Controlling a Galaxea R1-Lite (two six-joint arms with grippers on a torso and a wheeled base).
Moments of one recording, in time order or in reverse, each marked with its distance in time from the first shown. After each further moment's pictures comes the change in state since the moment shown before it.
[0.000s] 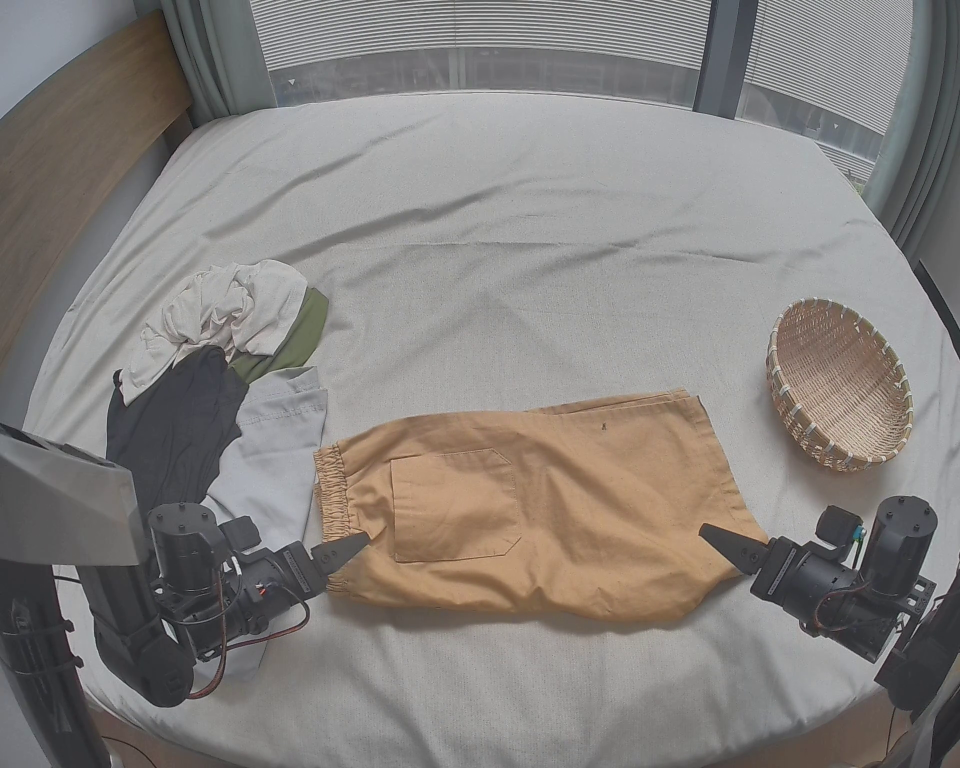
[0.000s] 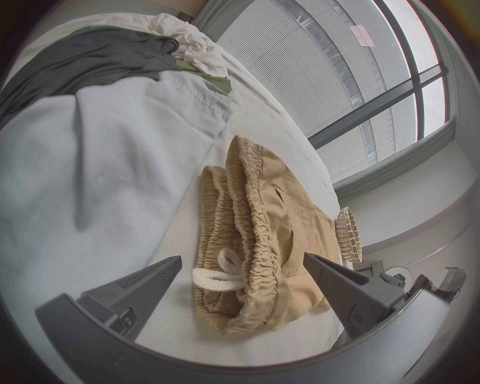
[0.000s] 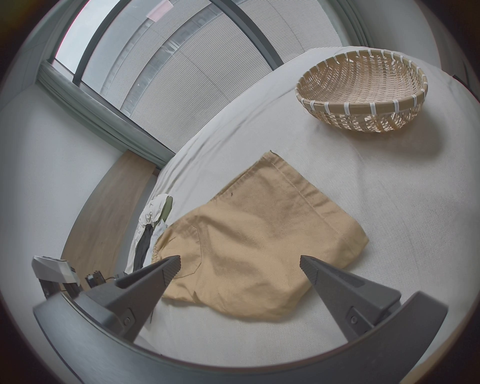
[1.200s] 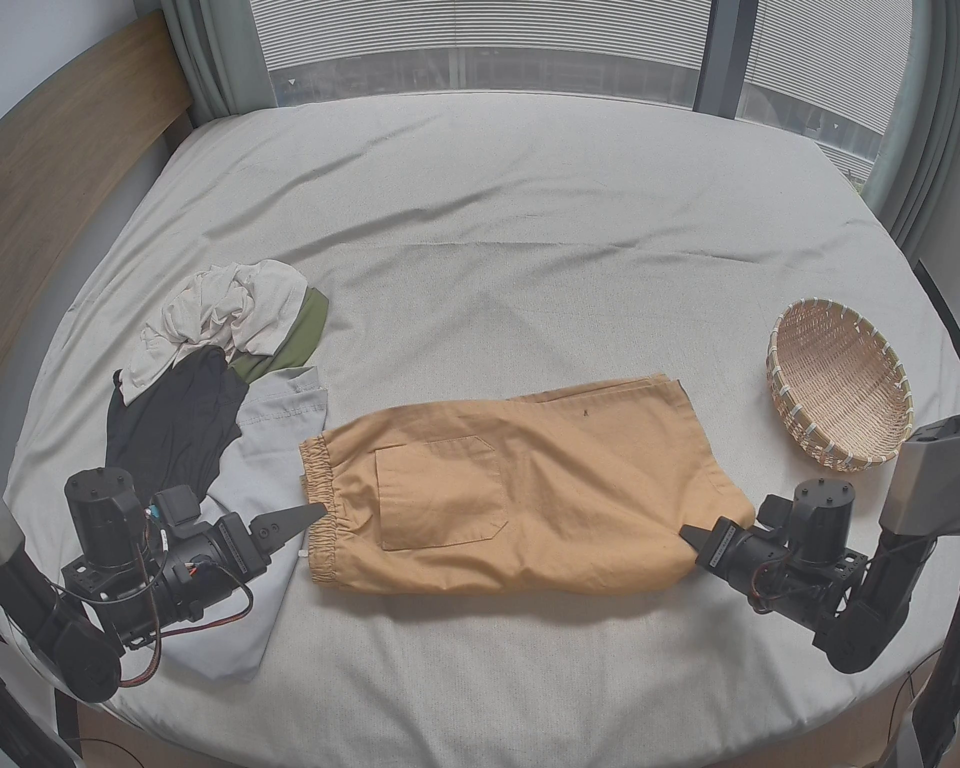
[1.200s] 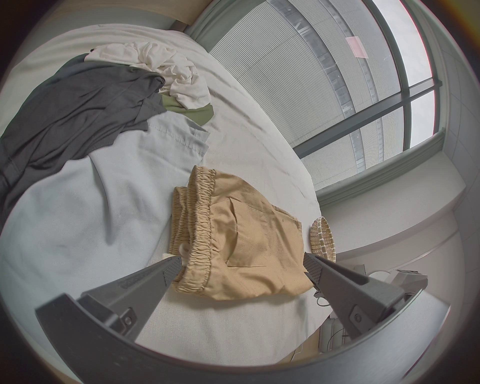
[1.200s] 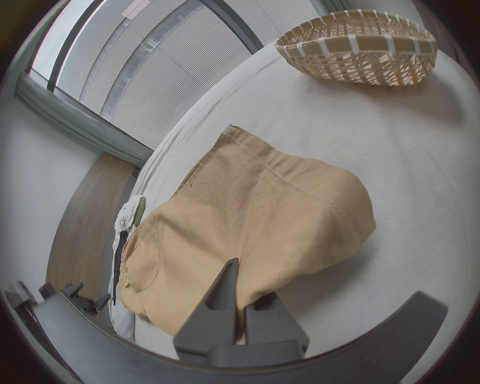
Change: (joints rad) left arm 0.065 -0.390 0.054 0.285 -0.113 -0.025; right arm -0.046 0.274 -0.219 0.061 0.001 0.031
